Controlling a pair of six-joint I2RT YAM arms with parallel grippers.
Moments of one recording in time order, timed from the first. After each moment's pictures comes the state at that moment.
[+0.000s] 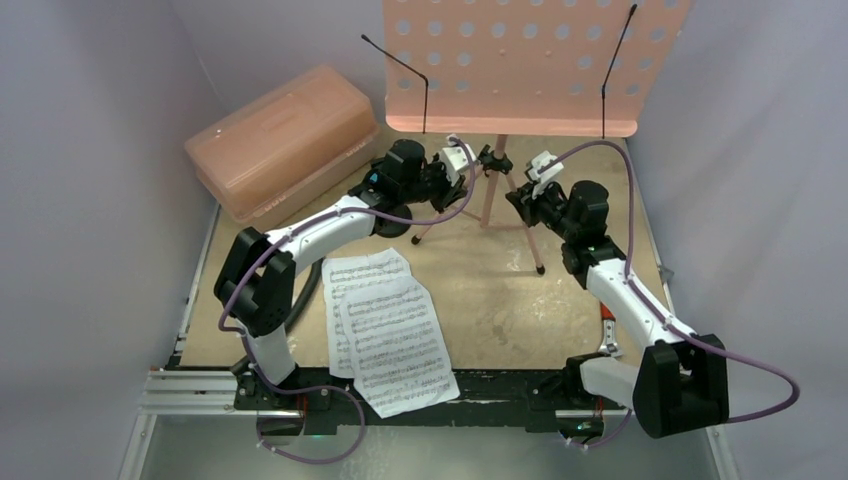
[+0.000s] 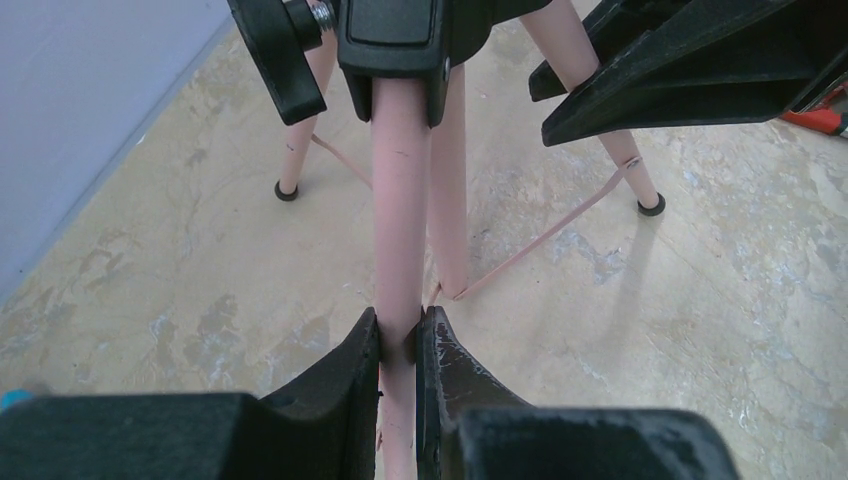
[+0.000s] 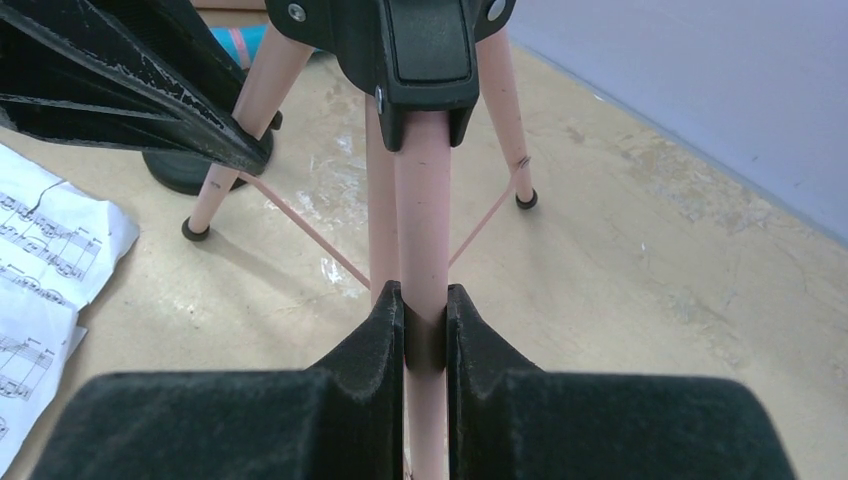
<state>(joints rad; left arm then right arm) -0.66 1.79 1.36 0.08 0.37 0.24 0.18 1.17 0.72 0.26 -0.44 -0.20</state>
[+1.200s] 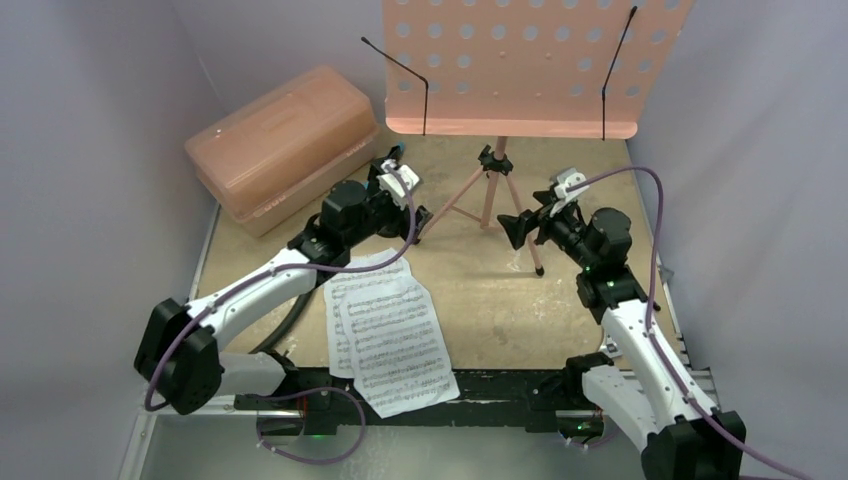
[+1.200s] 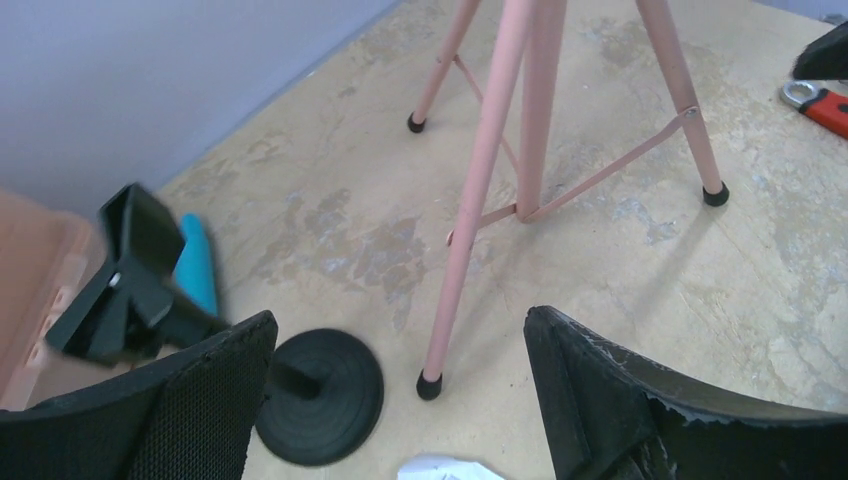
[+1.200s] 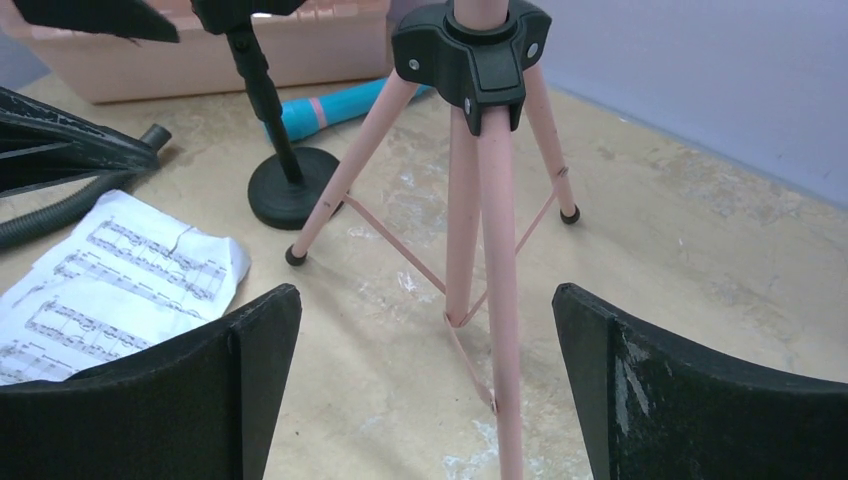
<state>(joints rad) -0.64 1.33 0.91 0.20 0.16 0.19 0.19 0.87 0.63 0.18 -0.45 -0.02</state>
